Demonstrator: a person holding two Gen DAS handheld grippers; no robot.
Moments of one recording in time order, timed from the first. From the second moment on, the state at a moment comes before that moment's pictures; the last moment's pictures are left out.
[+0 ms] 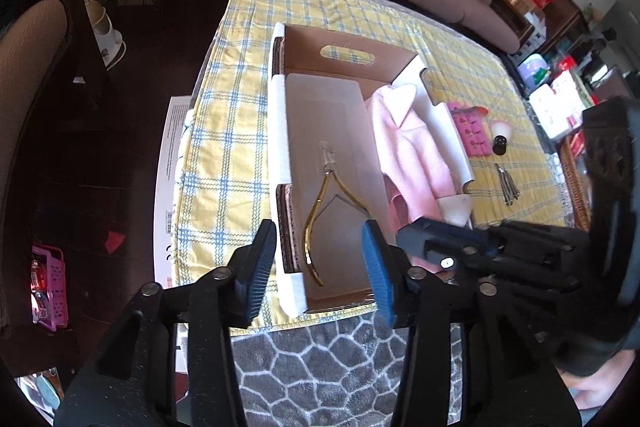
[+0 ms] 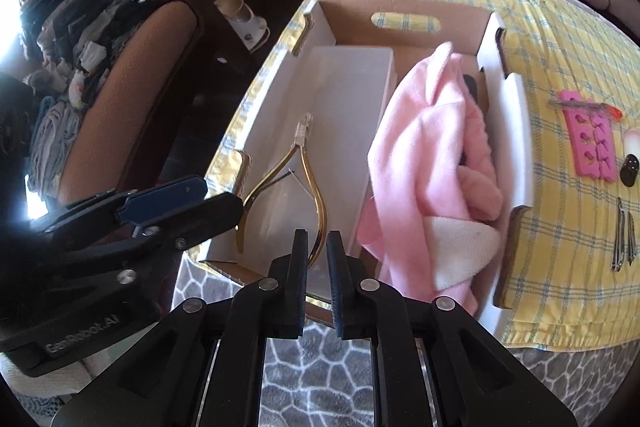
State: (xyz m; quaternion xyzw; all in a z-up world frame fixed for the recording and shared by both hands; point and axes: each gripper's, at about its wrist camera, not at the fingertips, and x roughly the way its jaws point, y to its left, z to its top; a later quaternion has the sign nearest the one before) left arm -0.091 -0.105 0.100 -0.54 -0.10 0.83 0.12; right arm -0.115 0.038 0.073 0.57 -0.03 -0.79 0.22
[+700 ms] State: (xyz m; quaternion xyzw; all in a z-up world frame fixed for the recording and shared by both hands) left arm -0.118 0.098 0.138 -0.52 -0.02 0.82 0.24; right arm -0.105 0.302 0.137 0.49 -0.10 -0.87 0.03
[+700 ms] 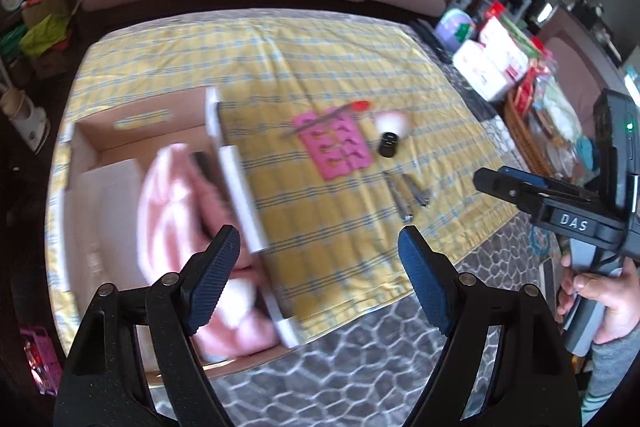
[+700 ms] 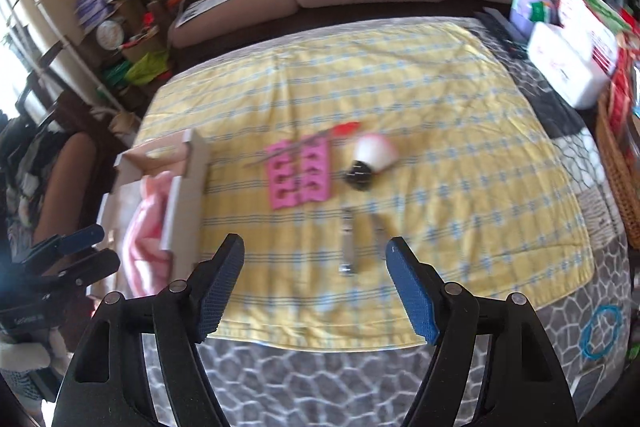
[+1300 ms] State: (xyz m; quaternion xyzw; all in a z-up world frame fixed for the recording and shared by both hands) left arm -0.136 0.246 0.022 -0.56 0.04 0.80 0.23; right arm -0.104 0.400 0.068 0.49 -0.11 -0.86 -0.01
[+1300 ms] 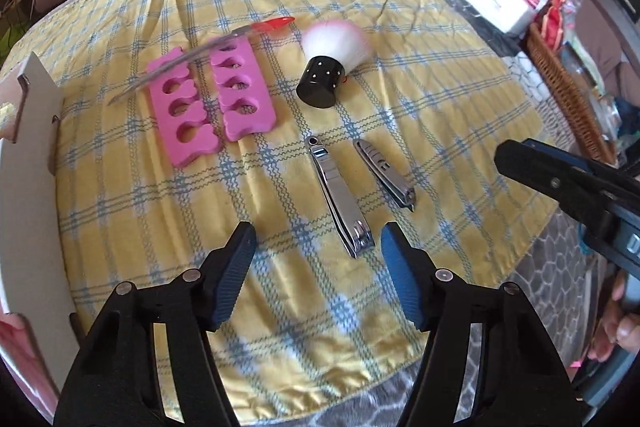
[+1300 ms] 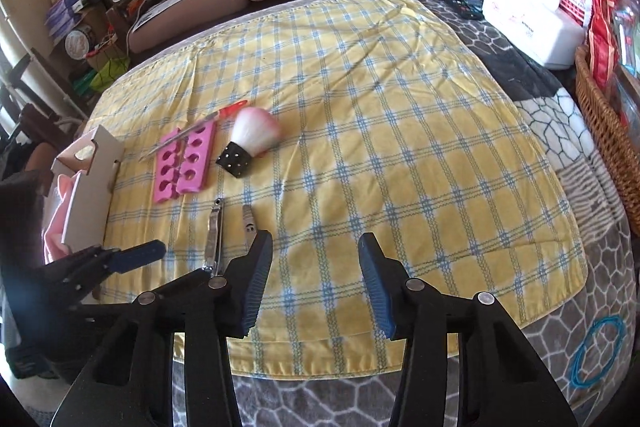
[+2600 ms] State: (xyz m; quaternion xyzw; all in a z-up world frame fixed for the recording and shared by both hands) left arm -0.117 0.232 0.023 -0.51 0.12 0.81 0.25; right arm -0.120 0.332 0.015 0.49 0.02 -0.87 0.05
